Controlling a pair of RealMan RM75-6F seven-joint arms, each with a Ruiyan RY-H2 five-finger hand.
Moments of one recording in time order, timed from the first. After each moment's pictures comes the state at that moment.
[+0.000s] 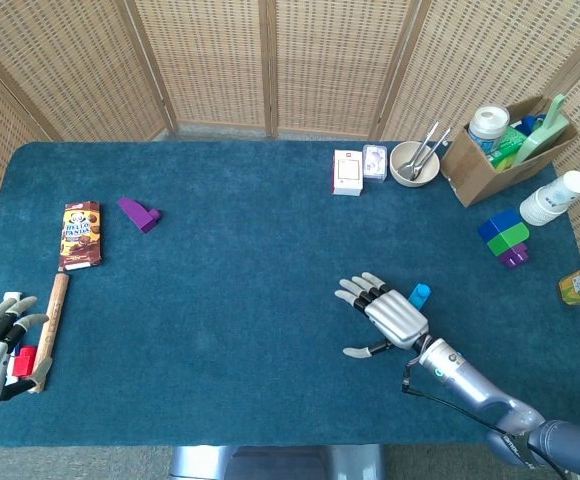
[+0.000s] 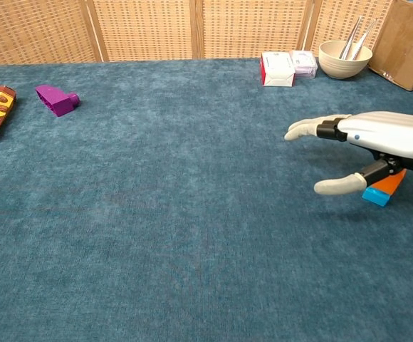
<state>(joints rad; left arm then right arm) -0.01 -1.09 0.01 -1.77 1.58 1.56 0.11 0.65 -1.45 -0.04 -1.31 -1.65 1.04 0.18</state>
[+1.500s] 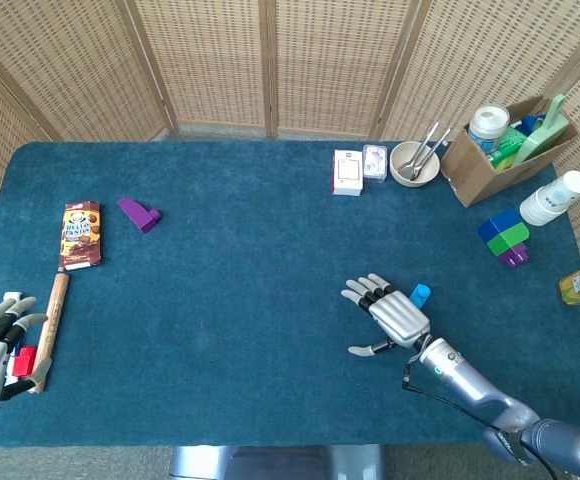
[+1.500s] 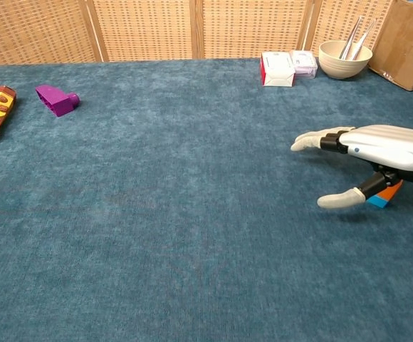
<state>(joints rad) -0.01 -1.09 0.01 -1.76 1.58 1.55 0.11 0.64 -1.51 -0.05 -1.21 -1.62 1.01 0.20</state>
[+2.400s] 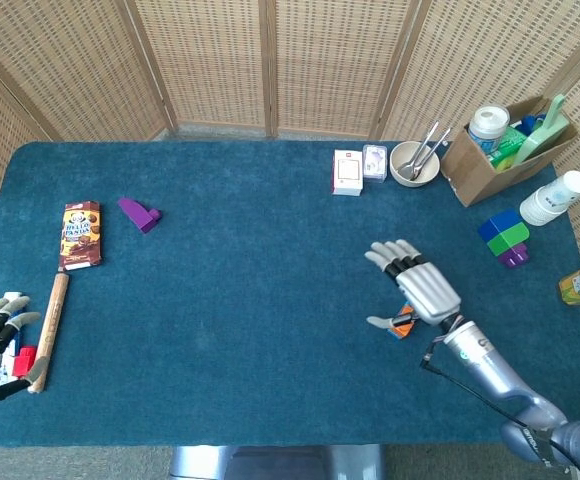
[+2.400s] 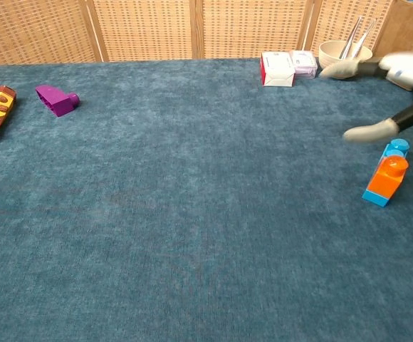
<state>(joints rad) 0.00 -1.09 0.01 -1.74 1.57 1.57 0.06 0.61 -1.32 0.06 -1.42 -1.51 1.10 0.16</state>
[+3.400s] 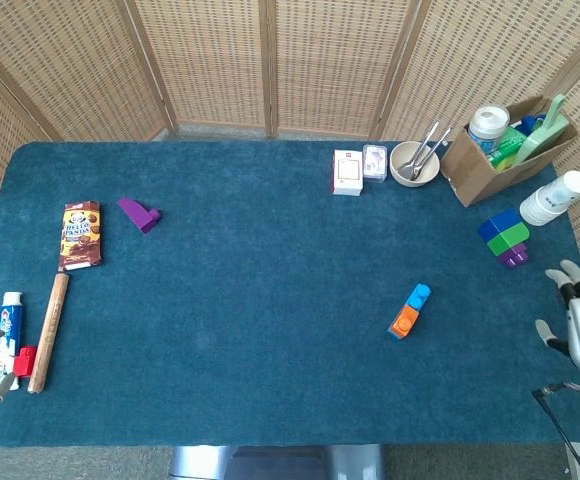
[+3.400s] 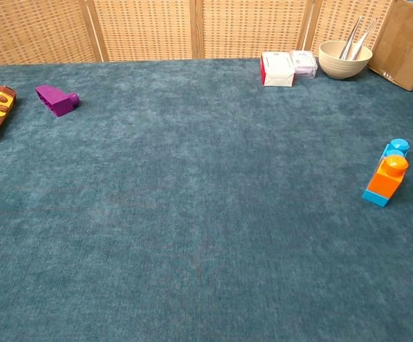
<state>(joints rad) 0.07 -1.13 0.02 -1.60 1.48 1.57 -0.08 0.19 -1.06 0.07 -1.66 -1.27 1.51 -0.23</state>
